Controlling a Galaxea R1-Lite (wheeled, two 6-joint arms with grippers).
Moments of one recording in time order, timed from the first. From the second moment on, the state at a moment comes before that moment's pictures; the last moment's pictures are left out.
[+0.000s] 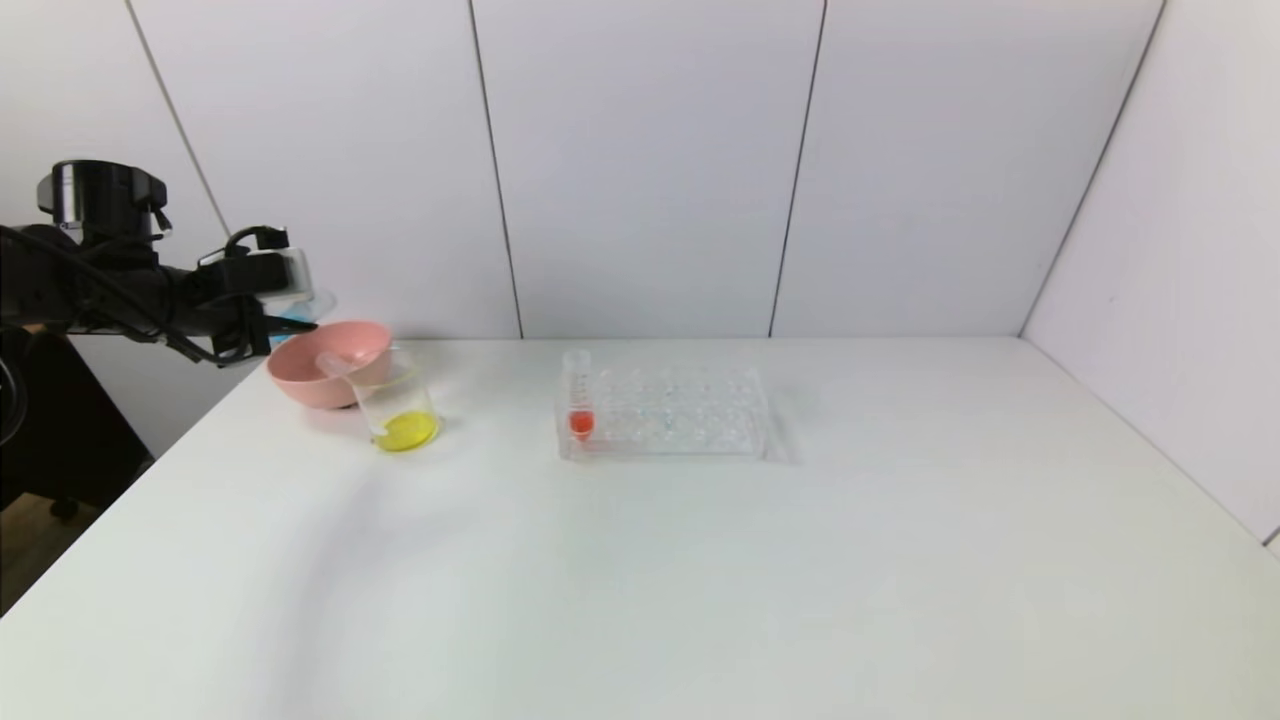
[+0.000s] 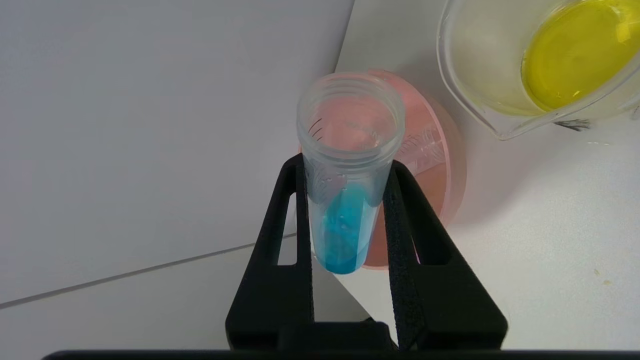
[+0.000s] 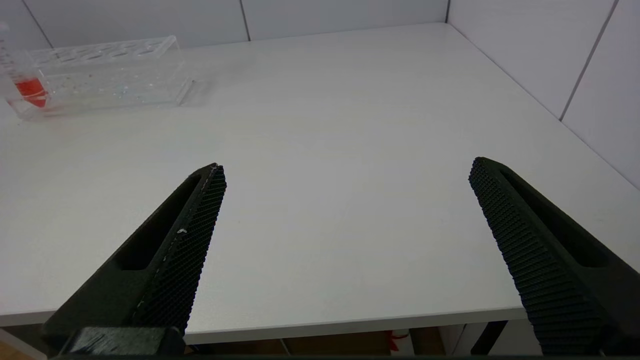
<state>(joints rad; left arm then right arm) 0.25 1.99 -1.56 0.10 -0.47 1.41 0.00 0.00 0.00 0.00 -0.04 0.10</state>
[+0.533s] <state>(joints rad) 0.22 1.98 -1.56 0.11 -0.39 1.46 0.00 0.00 0.00 0.00 -0.04 0.10</state>
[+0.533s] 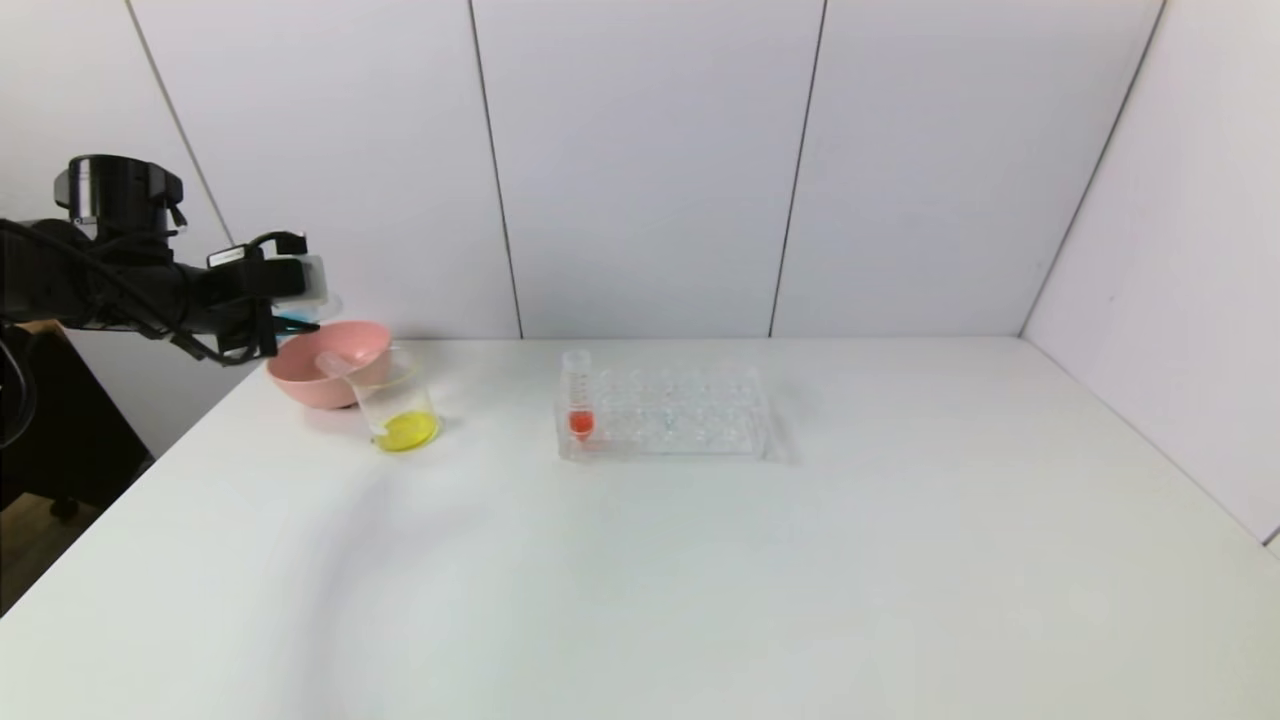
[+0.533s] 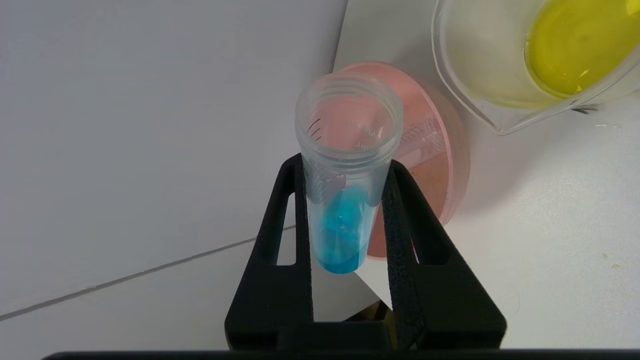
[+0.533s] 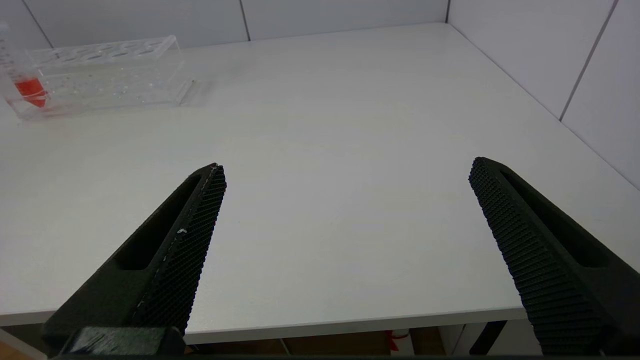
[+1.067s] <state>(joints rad) 0.18 1.99 -1.56 0.11 -0.33 1.55 0.00 0.00 0.00 0.00 -0.04 0.10</state>
